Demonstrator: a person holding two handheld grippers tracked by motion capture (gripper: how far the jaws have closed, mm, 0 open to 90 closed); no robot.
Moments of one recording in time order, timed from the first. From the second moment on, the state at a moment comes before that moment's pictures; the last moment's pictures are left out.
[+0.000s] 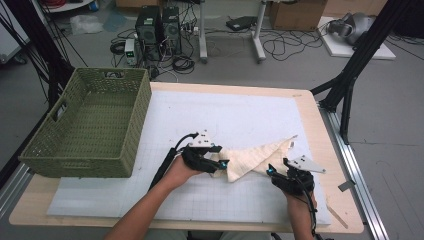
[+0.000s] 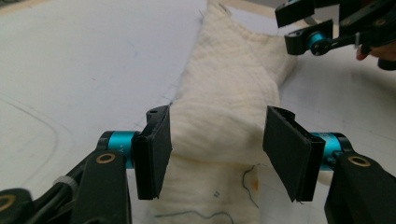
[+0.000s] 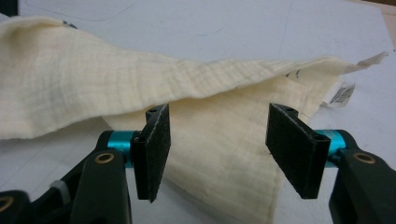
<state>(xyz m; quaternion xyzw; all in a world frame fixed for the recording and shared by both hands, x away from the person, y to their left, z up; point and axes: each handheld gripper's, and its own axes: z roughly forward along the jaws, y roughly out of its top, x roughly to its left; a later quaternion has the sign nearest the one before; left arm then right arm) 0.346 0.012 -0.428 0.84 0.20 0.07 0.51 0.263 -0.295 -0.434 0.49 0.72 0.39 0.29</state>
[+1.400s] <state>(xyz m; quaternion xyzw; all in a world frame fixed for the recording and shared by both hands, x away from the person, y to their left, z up) 0.357 0.111 -0.408 0.74 0.35 0.09 0.56 0.314 -0.220 -0.447 0.42 0.81 0.37 0.18</state>
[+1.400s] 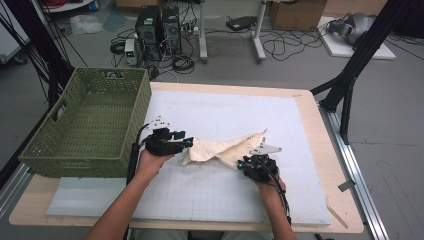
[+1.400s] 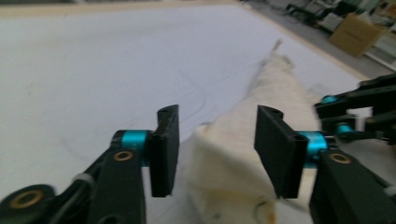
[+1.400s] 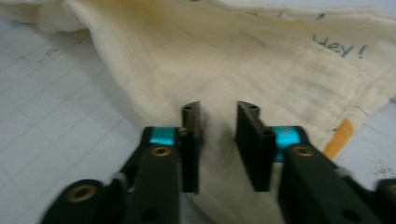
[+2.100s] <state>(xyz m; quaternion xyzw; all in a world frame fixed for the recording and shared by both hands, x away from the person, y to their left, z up) 0.347 0.073 -0.424 0.86 0.26 0.13 0.41 0.312 -0.229 -0.443 0.43 0.81 0.37 0.17</state>
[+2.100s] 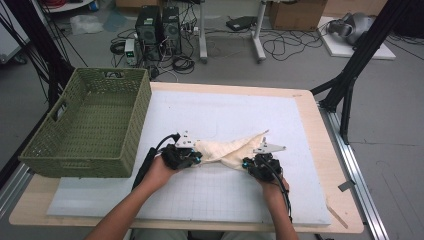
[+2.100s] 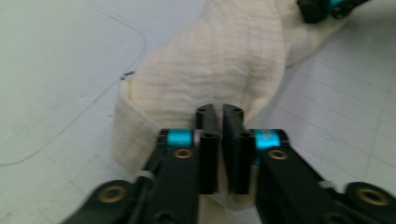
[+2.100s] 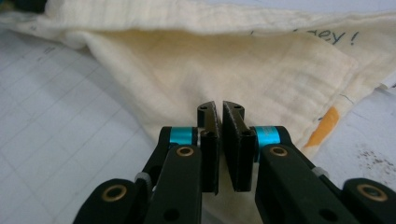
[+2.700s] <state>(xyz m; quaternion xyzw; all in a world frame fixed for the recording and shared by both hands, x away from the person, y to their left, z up) 0.334 0.068 -0.409 0.85 0.22 0.08 0.47 0.286 -0.264 -0.435 0.41 0.80 0.39 0.19</state>
